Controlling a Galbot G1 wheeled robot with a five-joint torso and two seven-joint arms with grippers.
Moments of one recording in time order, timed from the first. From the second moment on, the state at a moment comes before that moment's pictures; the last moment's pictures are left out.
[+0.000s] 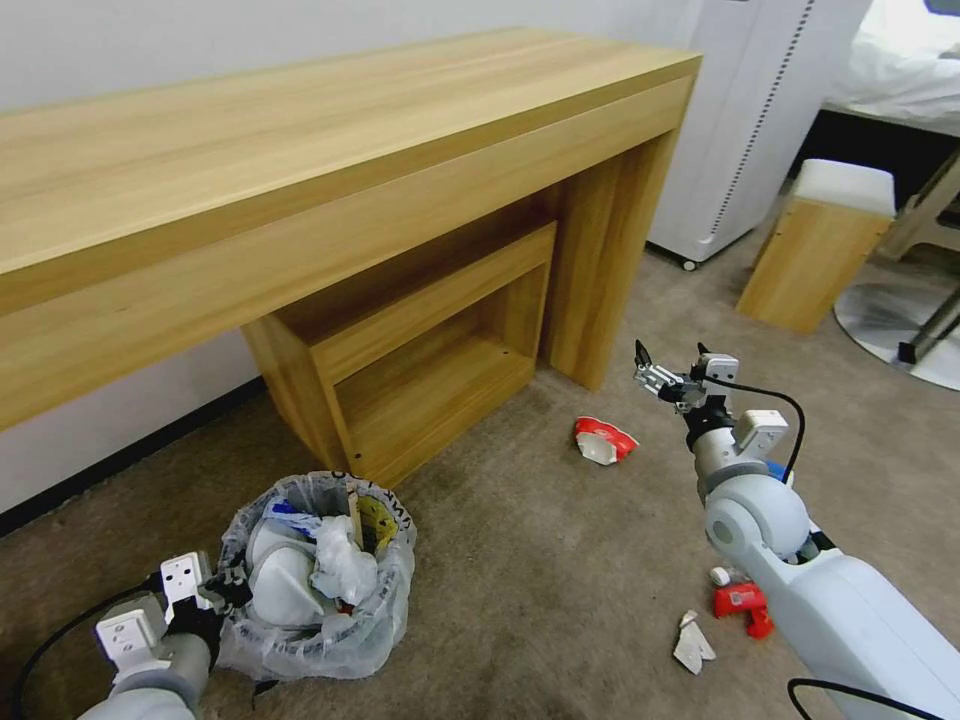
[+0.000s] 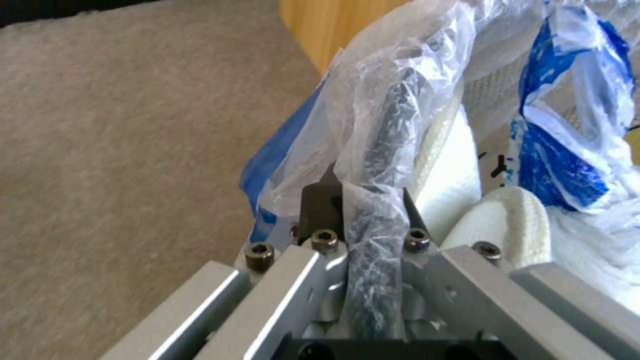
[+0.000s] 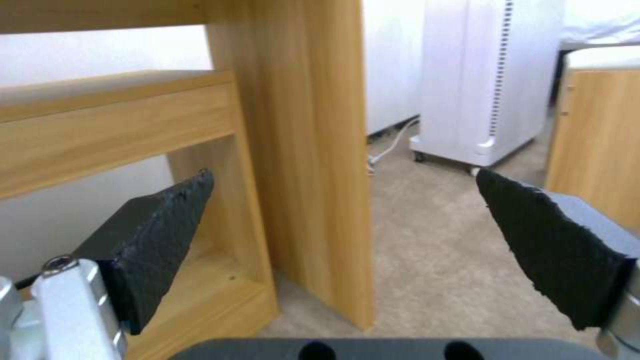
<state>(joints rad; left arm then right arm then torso) 1.71 -1.42 -0.82 -2.21 -0.52 0.56 -0.17 -1.00 0.90 0.22 1.83 0.71 0.02 0.36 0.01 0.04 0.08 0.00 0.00</state>
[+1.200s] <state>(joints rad) 1.72 -1.43 -0.82 -2.21 -0.51 0.56 -0.17 -1.01 0.90 0.22 1.81 0.70 0.03 0.35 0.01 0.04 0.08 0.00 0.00</state>
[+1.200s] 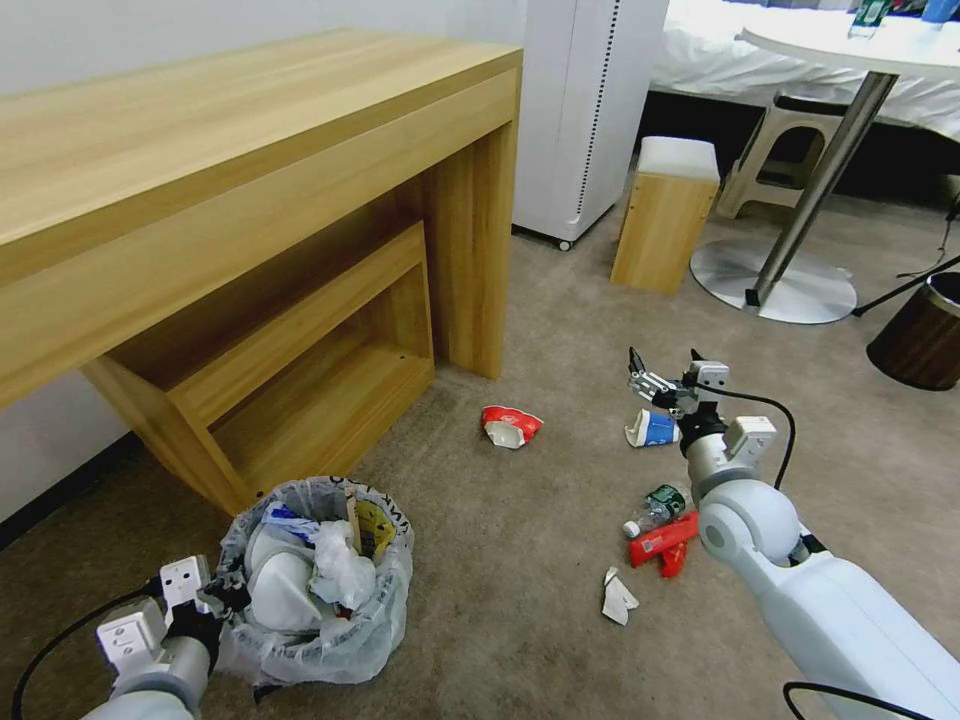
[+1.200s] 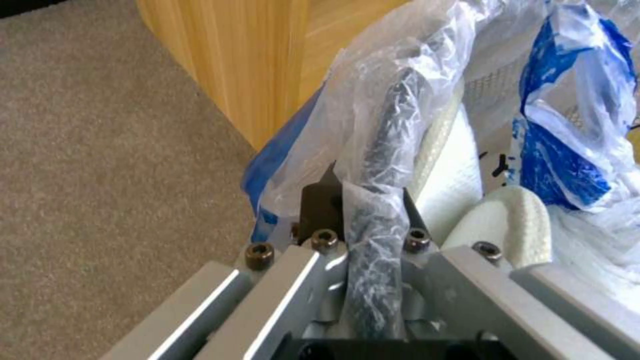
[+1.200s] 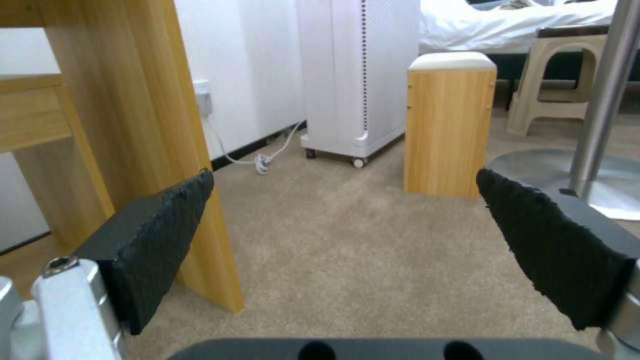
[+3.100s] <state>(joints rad) 1.71 -1.43 -0.81 -2.16 -0.49 0.53 -0.16 -1.07 0.97 0.14 1.65 1.22 -0.44 0.70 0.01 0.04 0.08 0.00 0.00</state>
